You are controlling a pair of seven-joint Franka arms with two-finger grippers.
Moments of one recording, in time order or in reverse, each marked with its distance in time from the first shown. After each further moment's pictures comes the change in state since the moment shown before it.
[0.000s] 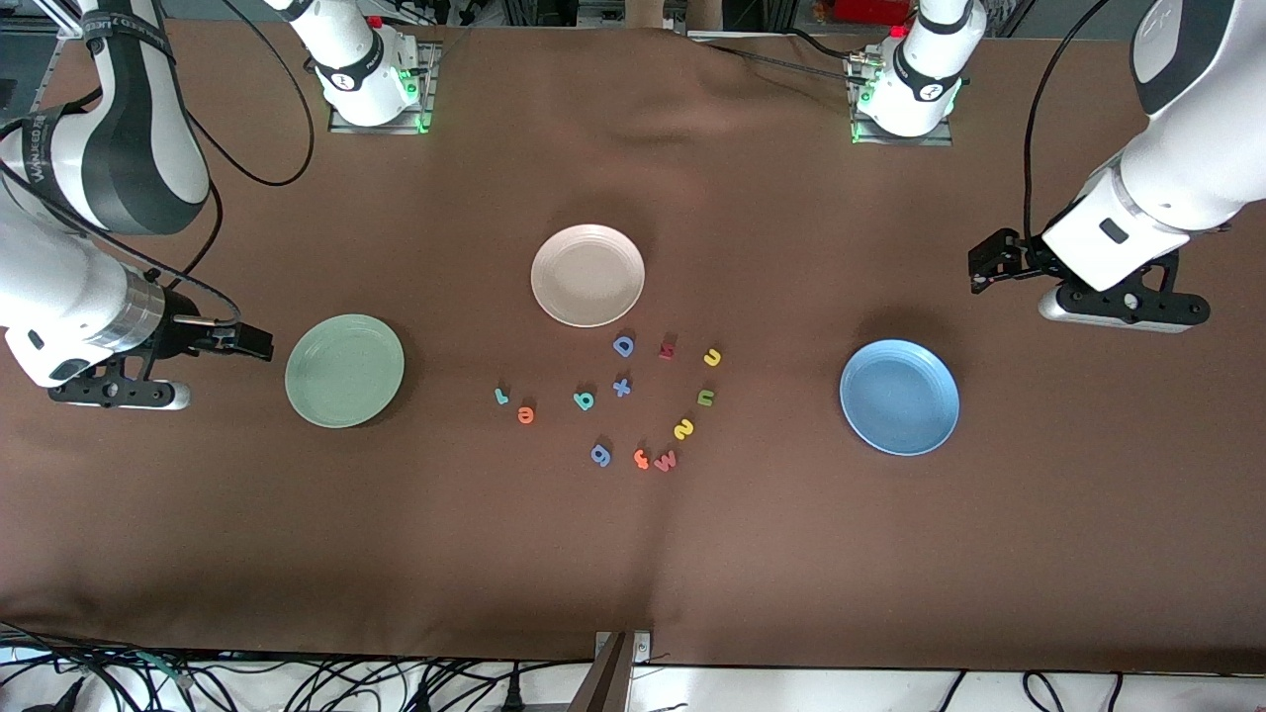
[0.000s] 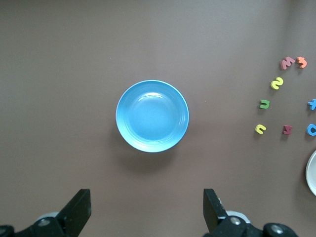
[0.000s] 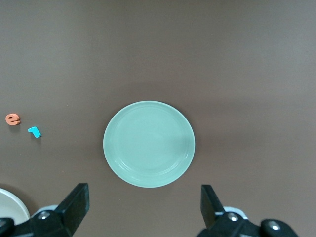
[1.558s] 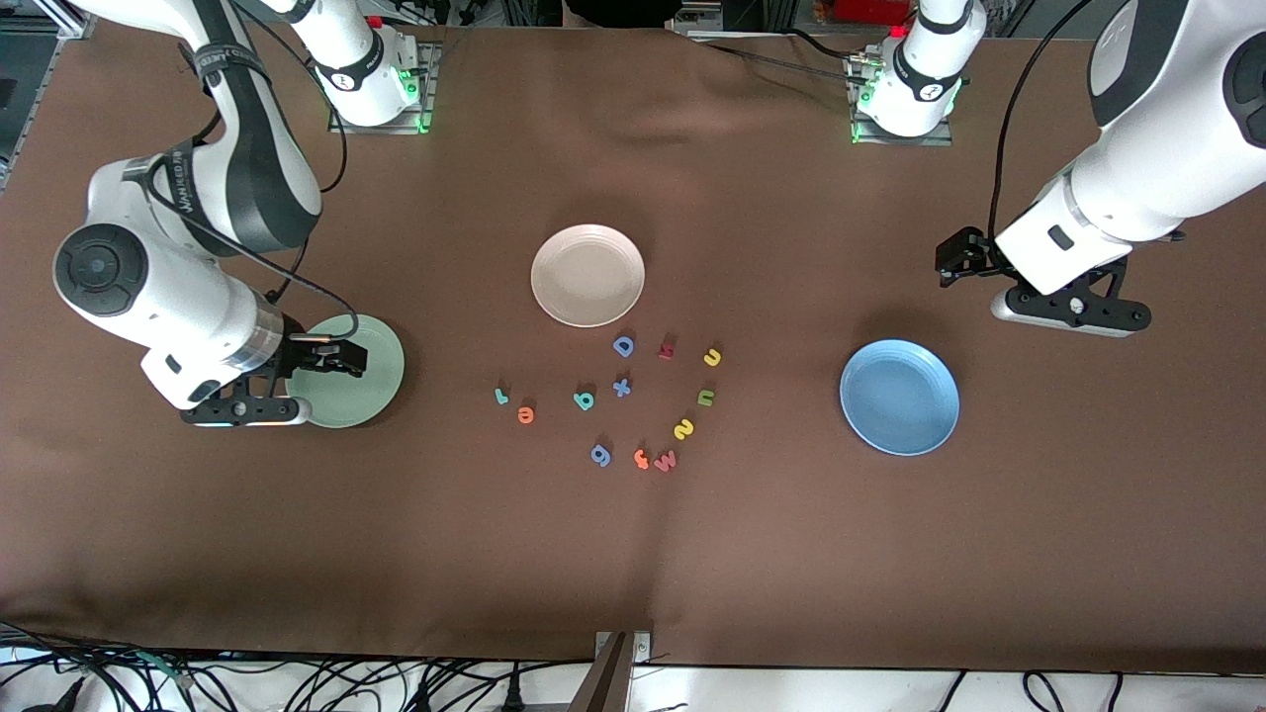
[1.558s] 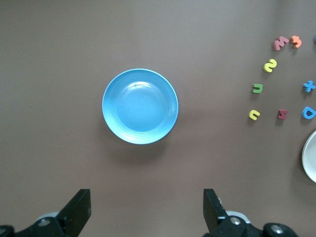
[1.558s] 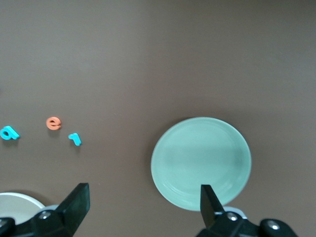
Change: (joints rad) left arm -0.014 0.032 -0.037 -0.001 0.000 -0.029 0.000; right arm 0.168 0.099 0.007 0.029 0.000 0.113 0.073
